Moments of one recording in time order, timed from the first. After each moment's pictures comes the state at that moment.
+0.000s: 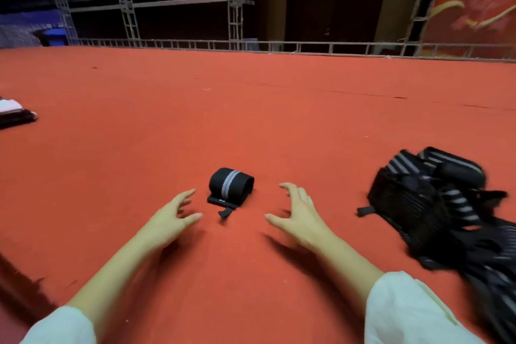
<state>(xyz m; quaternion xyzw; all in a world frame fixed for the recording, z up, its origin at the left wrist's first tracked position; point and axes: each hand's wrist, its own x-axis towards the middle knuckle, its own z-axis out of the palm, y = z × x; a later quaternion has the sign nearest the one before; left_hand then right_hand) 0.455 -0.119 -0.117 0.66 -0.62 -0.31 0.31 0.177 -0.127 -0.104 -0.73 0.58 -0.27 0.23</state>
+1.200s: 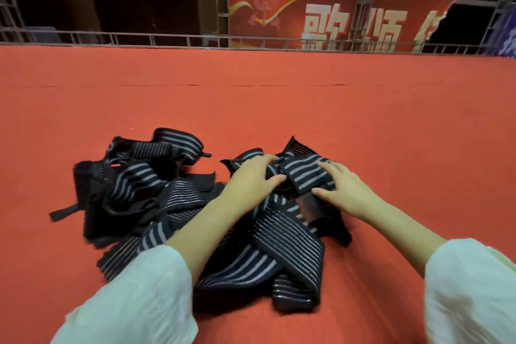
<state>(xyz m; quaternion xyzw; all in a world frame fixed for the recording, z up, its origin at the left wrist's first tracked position) -0.204 0.002 -0.045 0.29 -0.91 -0.22 0.22 -0.386 0.116 -0.058 -0.53 0.83 -0.18 0.05</state>
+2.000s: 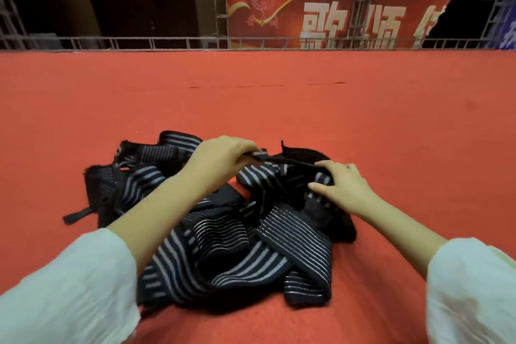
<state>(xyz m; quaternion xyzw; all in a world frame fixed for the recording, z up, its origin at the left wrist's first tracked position) -0.151 -0.022 0.002 0.24 -0.95 0.02 0.21 -0.365 0.119 -0.053 -0.50 0.84 -0.22 0.04</state>
